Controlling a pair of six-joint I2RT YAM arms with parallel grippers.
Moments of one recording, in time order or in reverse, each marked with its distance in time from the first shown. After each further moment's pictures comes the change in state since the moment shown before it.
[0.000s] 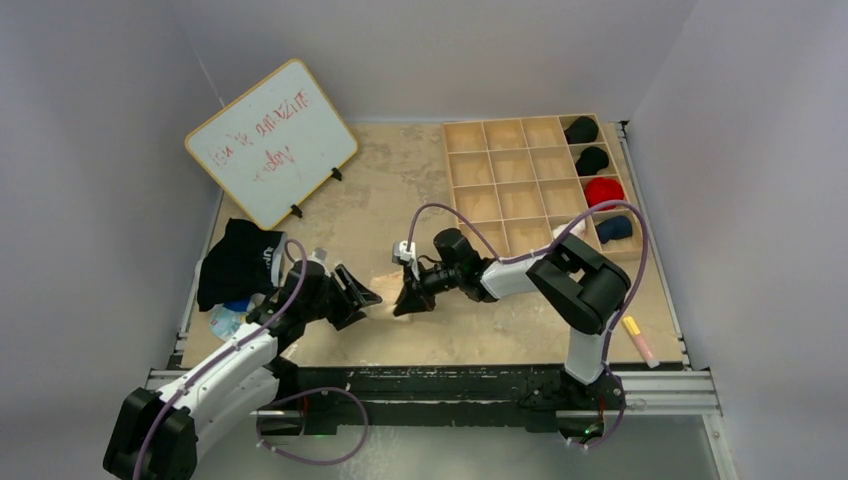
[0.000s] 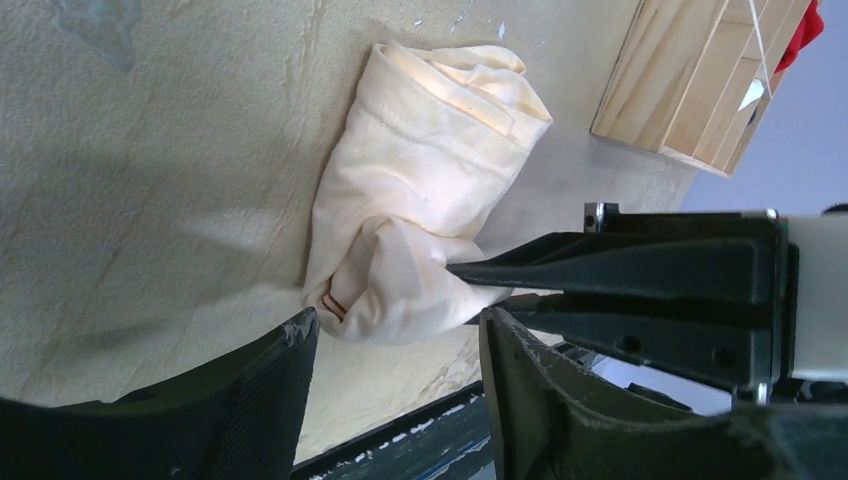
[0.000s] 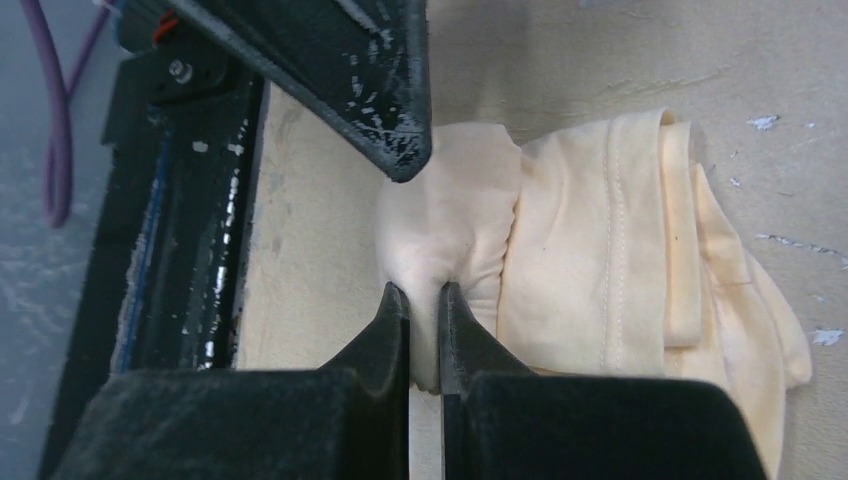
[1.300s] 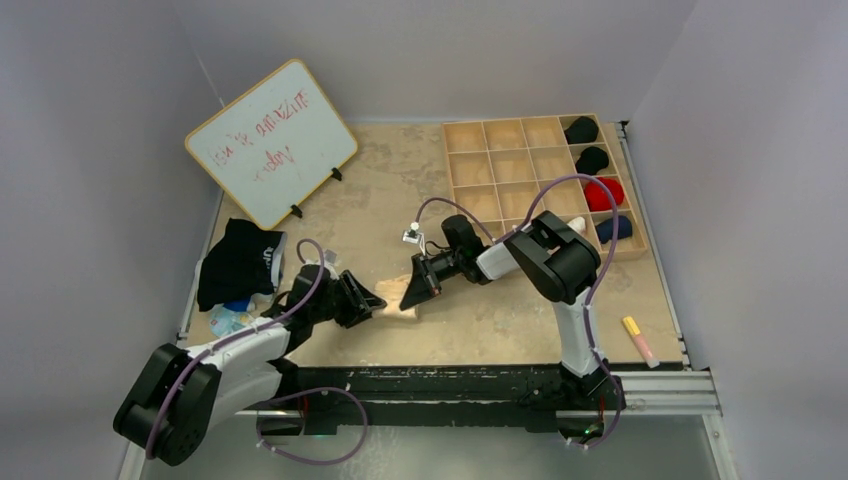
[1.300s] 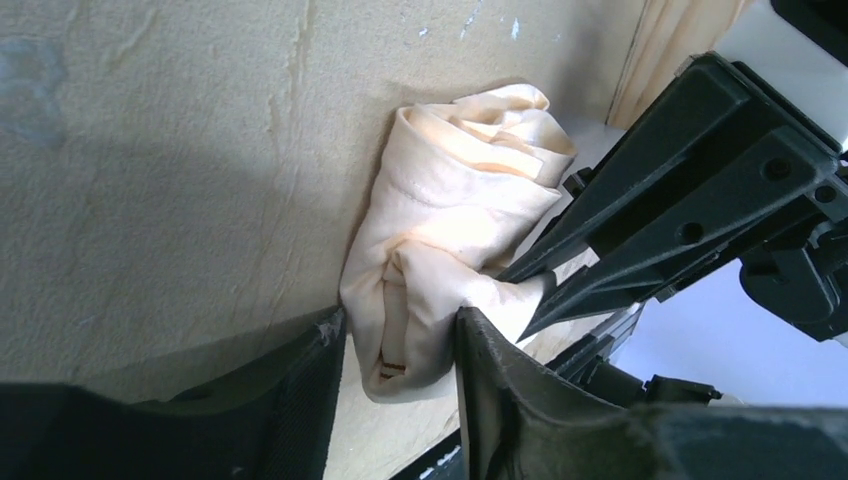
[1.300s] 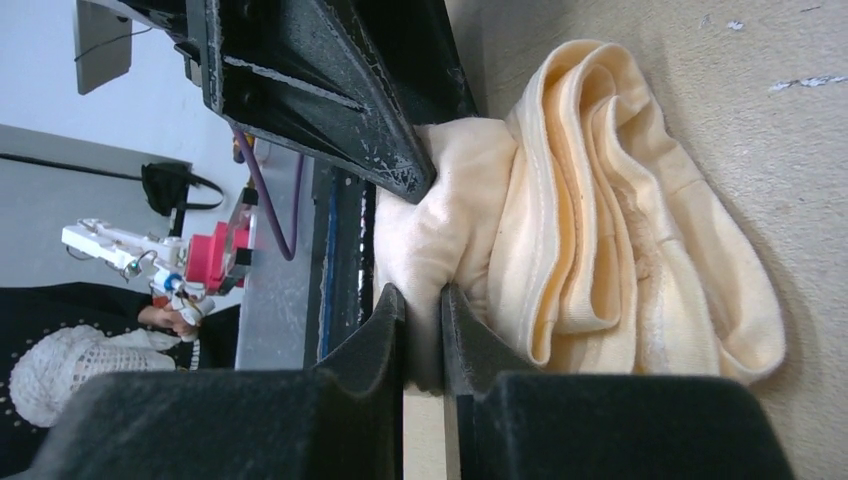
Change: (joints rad) left arm -0.001 0.212 -0.108 0.373 0.049 0.047; right arm -0.163 0.265 0.140 0.076 -0.370 0.544
